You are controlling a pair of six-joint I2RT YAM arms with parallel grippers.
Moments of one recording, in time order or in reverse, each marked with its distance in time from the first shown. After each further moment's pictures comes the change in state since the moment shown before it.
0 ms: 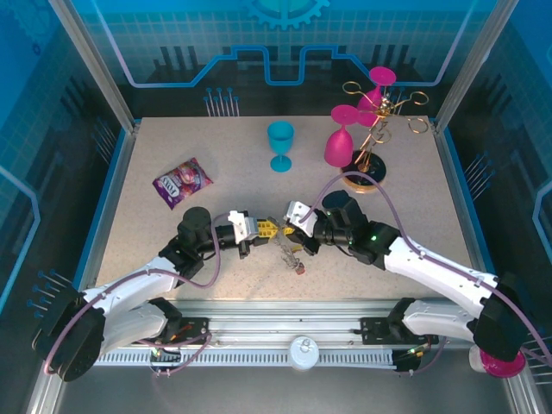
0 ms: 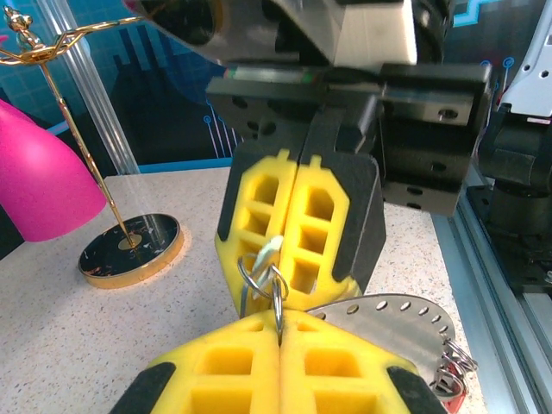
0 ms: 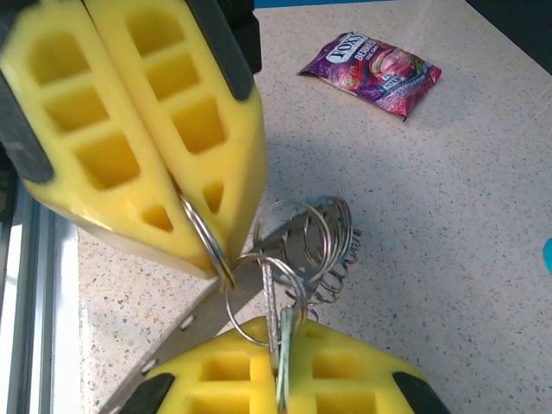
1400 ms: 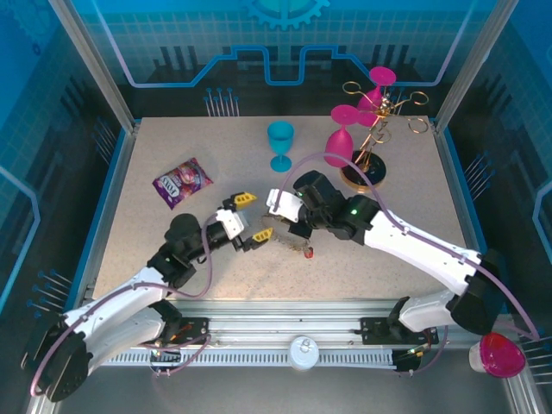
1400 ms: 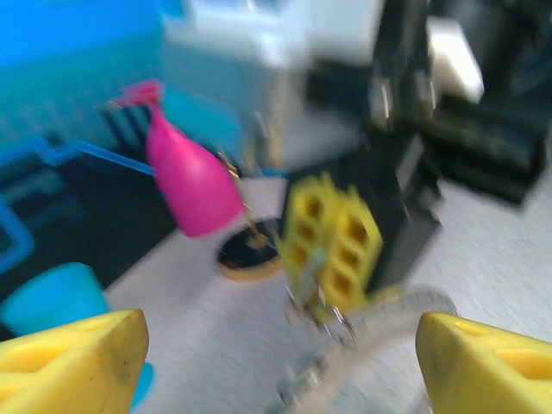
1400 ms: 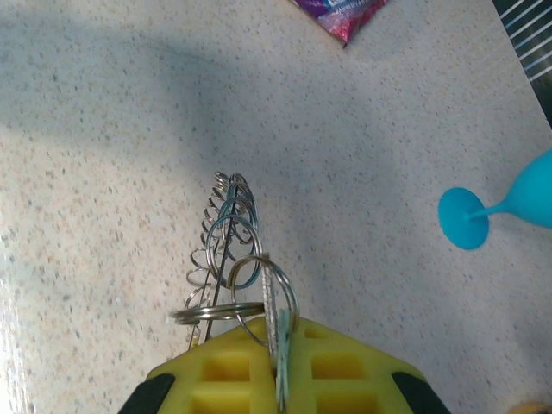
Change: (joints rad) left arm -0.010 -0.195 -0.015 -0.029 -0.358 0.032; right arm 0.071 0.242 0.398 -0.380 0.299 -0.148
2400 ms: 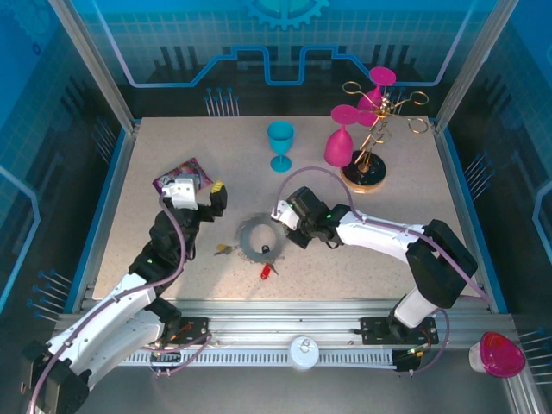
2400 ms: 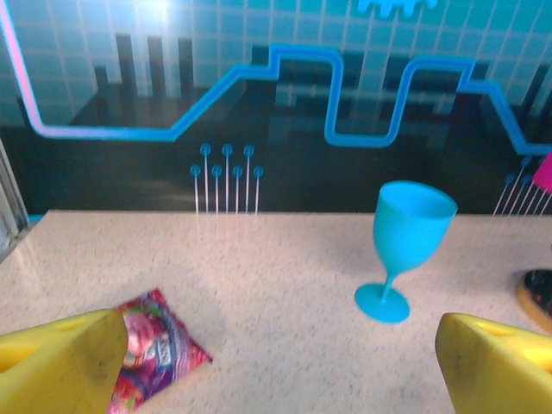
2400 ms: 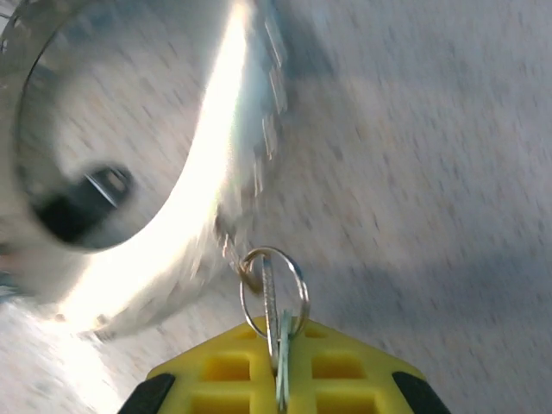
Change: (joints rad) left arm 0.093 -0.110 0.079 -0.333 -0.802 -0.414; right arm -0.095 0.217 -0.244 0.221 0.053 0.141
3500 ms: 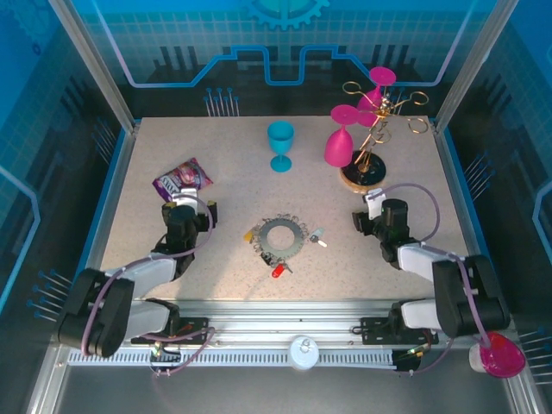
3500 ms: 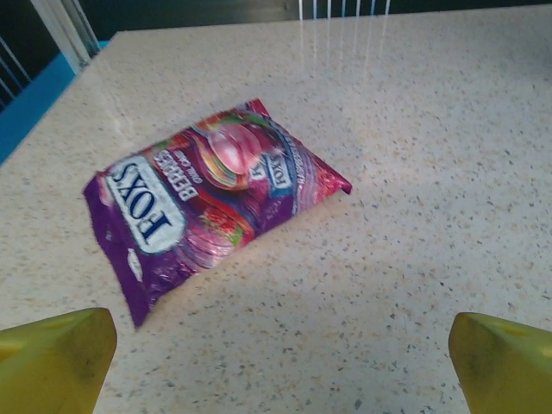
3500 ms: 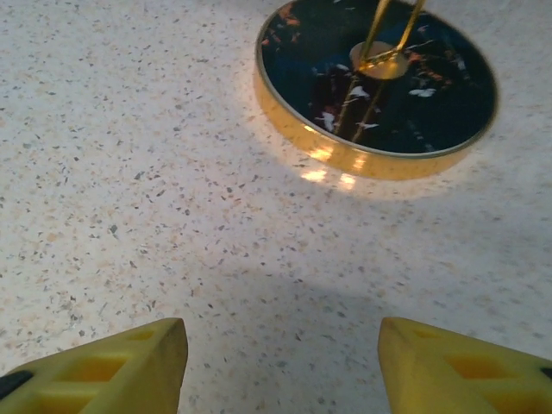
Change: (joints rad) left arm 0.273 0.505 -0.190 0.365 0.089 0.053; right arm -0.661 -0.240 -0.614 0.826 -0.100 0.179
